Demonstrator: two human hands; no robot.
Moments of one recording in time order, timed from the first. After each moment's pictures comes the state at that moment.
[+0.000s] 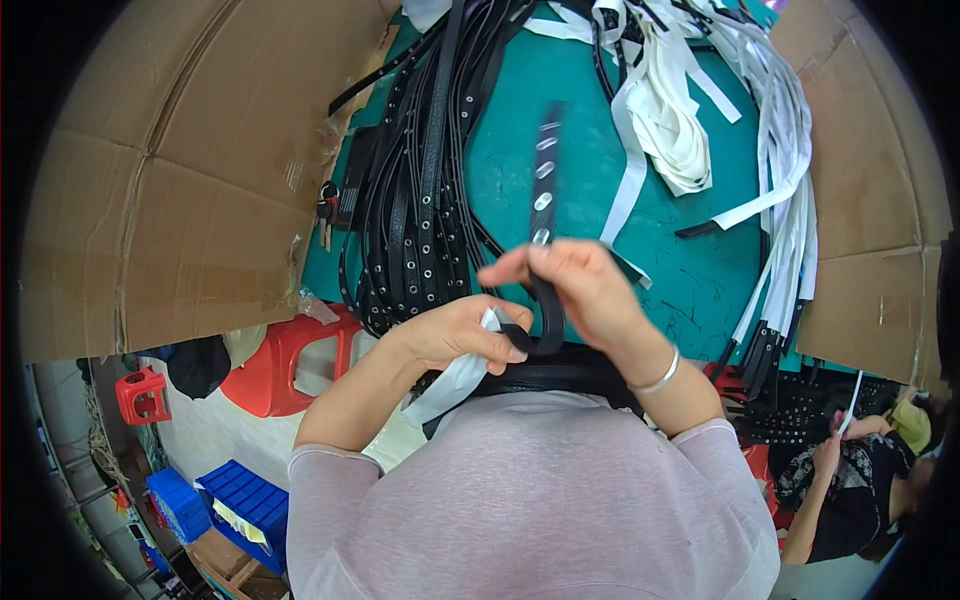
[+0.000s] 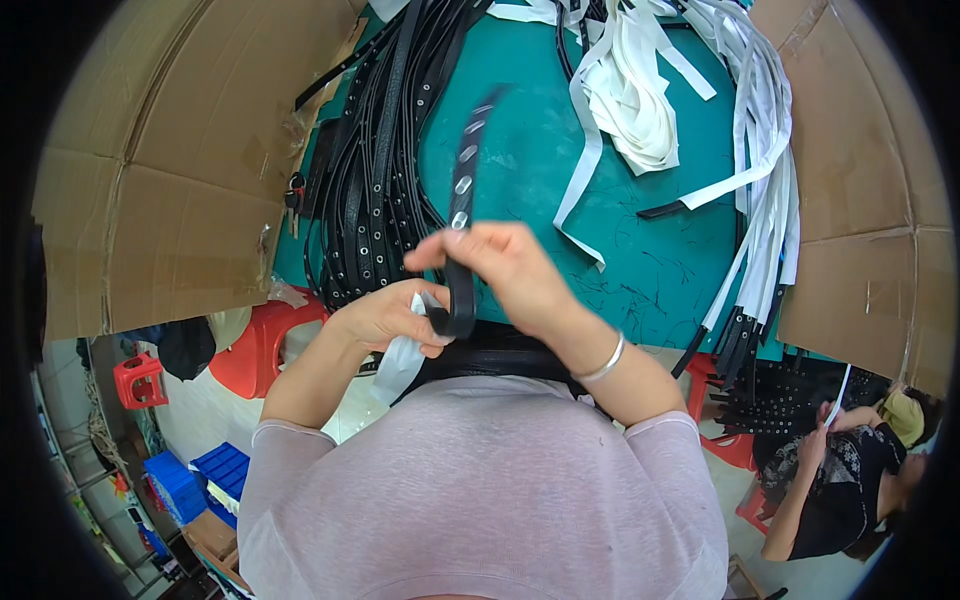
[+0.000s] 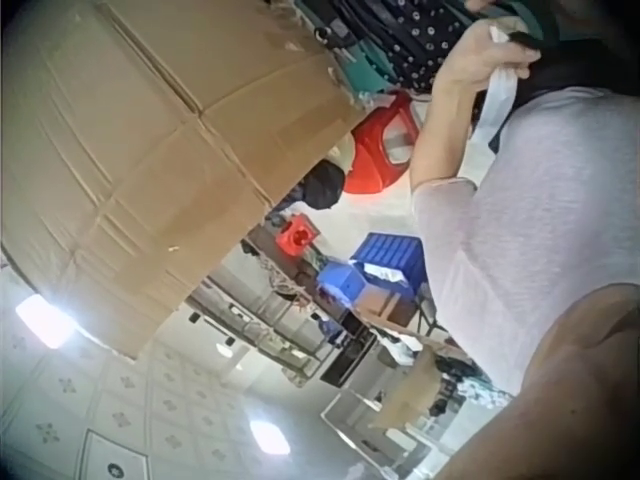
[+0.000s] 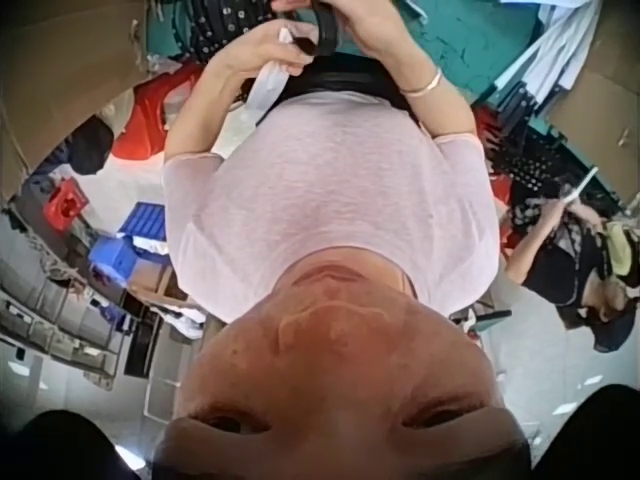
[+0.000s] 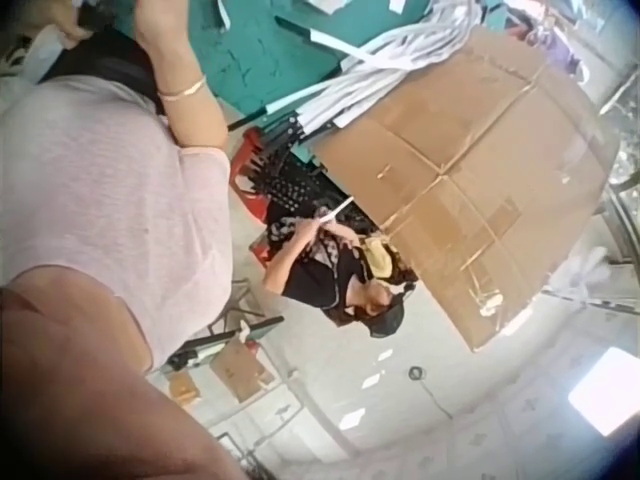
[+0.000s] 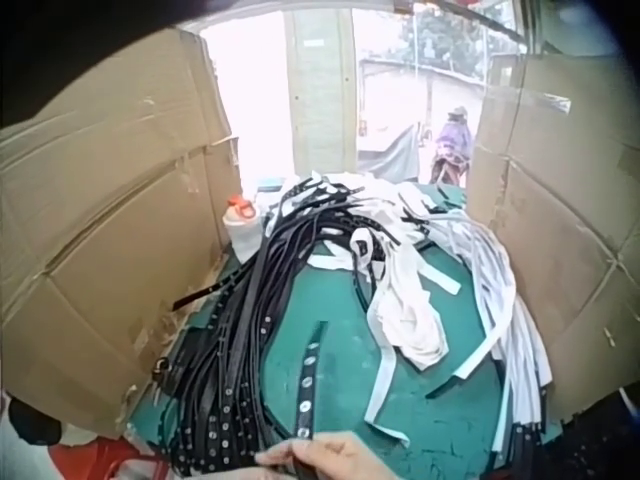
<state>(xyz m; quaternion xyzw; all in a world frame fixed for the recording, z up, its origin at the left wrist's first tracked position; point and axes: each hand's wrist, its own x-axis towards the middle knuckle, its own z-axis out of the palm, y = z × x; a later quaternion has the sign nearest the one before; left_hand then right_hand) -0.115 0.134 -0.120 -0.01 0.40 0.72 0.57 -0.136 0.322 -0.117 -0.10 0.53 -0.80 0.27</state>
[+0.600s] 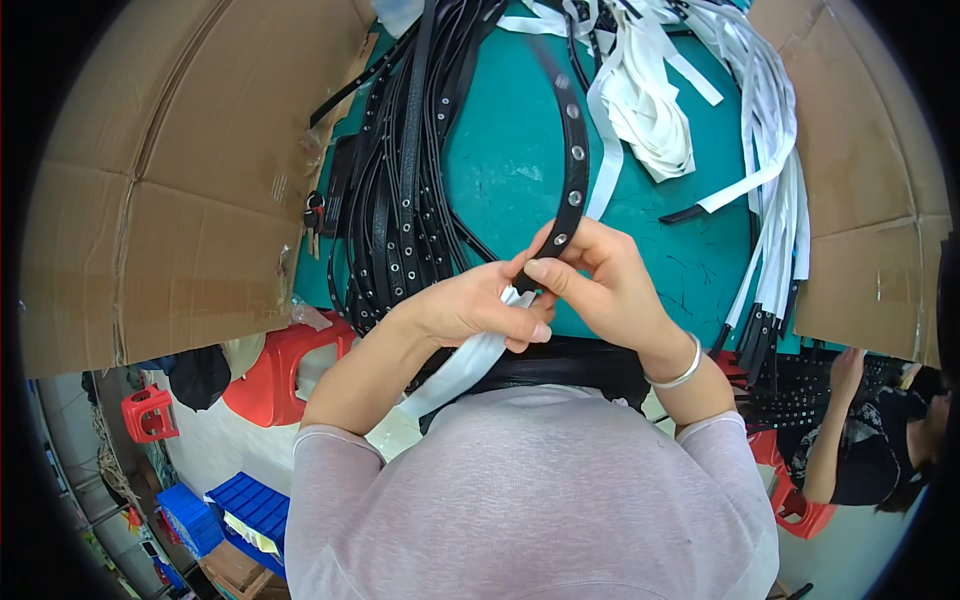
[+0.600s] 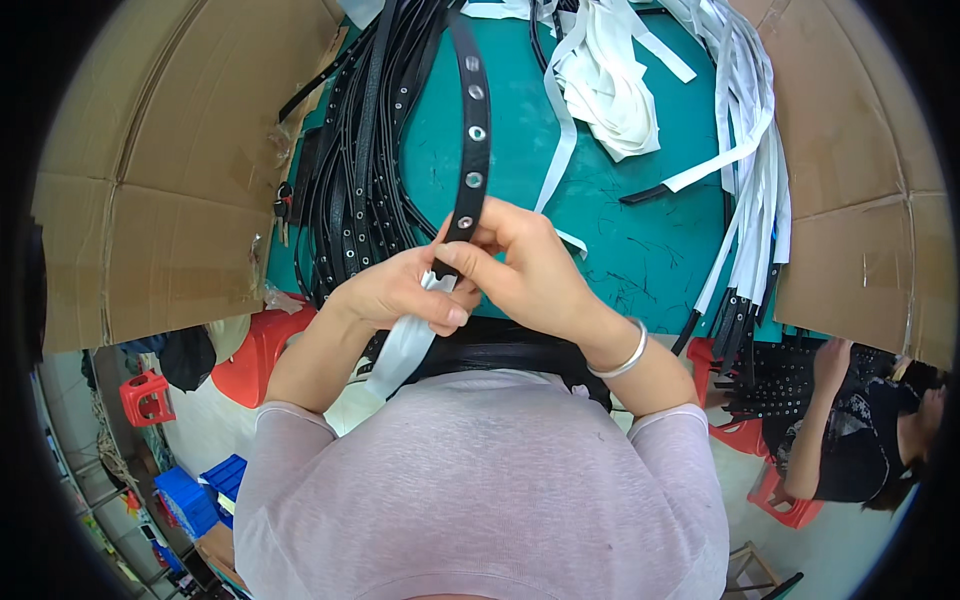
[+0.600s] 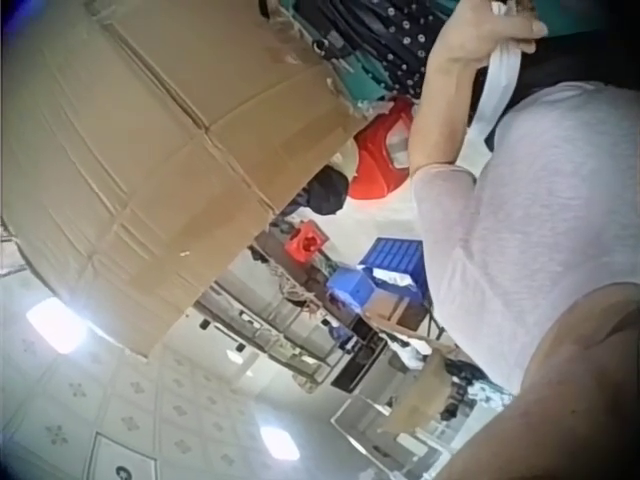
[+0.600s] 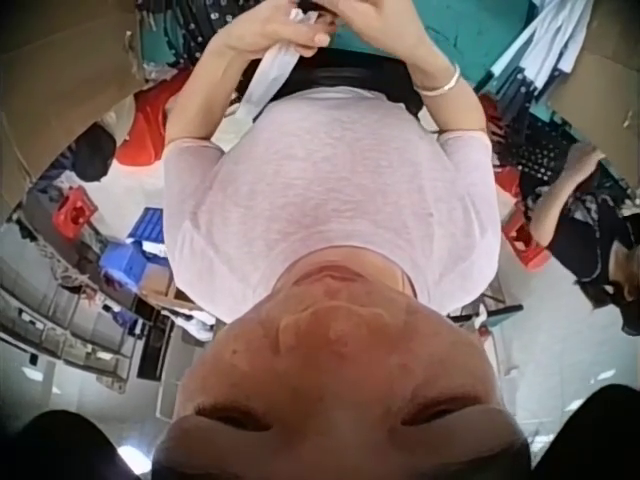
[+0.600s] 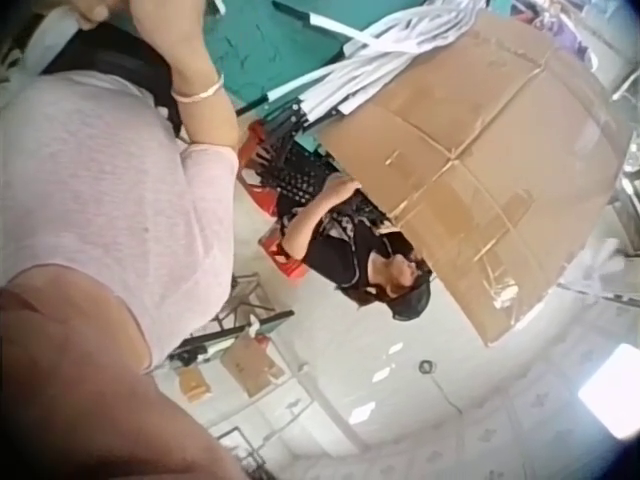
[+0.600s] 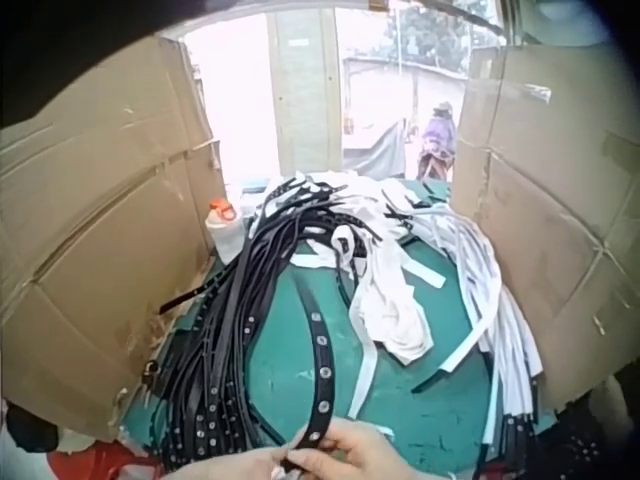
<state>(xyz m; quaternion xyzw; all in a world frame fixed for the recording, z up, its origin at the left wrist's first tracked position) -0.139 0.168 -0.106 0.08 0.41 0.72 0.55 -0.127 0.351 -0.081 -0.15 0.67 -0.71 0.15</state>
